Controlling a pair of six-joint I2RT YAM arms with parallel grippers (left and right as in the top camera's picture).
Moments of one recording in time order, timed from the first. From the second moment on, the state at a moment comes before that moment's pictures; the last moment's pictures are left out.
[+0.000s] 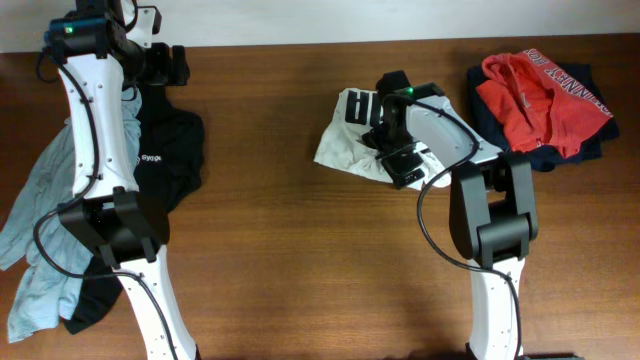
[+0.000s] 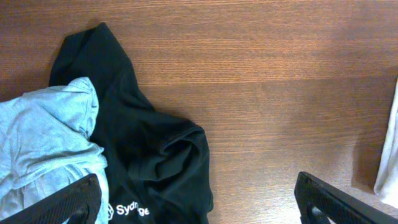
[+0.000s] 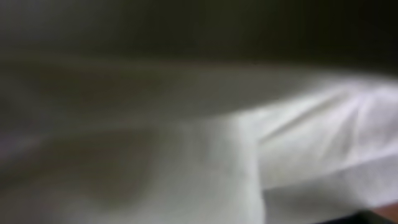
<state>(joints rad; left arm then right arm) 0.14 2.39 2.65 -1.36 0.16 0.13 0.25 2.29 1.78 -1.03 -0.10 1.31</state>
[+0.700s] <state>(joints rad) 0.14 2.39 2.65 -1.37 0.16 0.13 0.16 2.27 1.76 -1.06 -0.08 0.22</state>
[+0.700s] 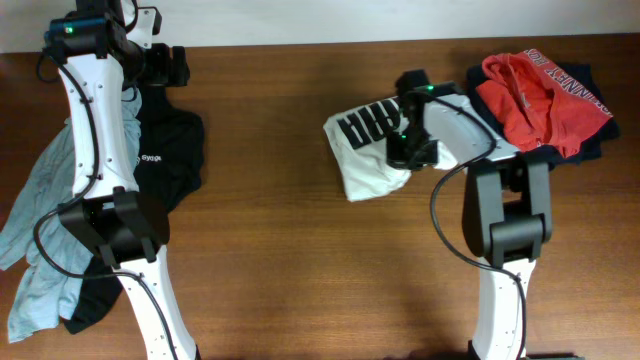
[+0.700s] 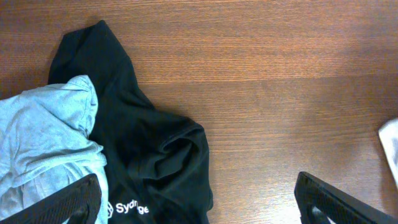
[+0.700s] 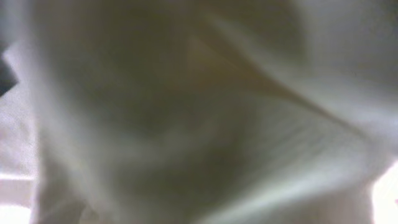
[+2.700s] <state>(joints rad) 0.14 2.39 2.65 -1.36 0.16 0.13 -0.07 2.31 2.93 -1.49 -0.12 0.23</state>
